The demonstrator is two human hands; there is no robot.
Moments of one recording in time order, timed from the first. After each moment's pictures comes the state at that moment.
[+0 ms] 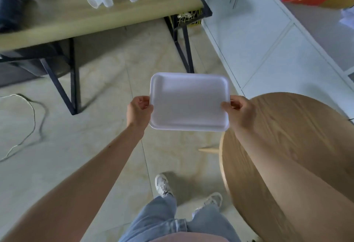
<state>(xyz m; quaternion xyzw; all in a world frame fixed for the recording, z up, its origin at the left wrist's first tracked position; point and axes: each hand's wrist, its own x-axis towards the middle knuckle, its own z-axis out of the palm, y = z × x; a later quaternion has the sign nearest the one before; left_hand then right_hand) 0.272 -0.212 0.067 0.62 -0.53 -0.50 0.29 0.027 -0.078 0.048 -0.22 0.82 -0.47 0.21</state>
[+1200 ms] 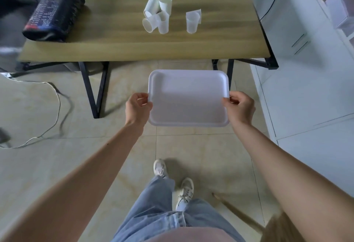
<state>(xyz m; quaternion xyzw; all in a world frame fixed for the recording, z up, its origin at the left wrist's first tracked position) 0.321 -0.488 0.088 0.69 -0.43 -0.46 0.36 0.059 -0.435 0.071 -0.32 0.80 -0.45 0.23</state>
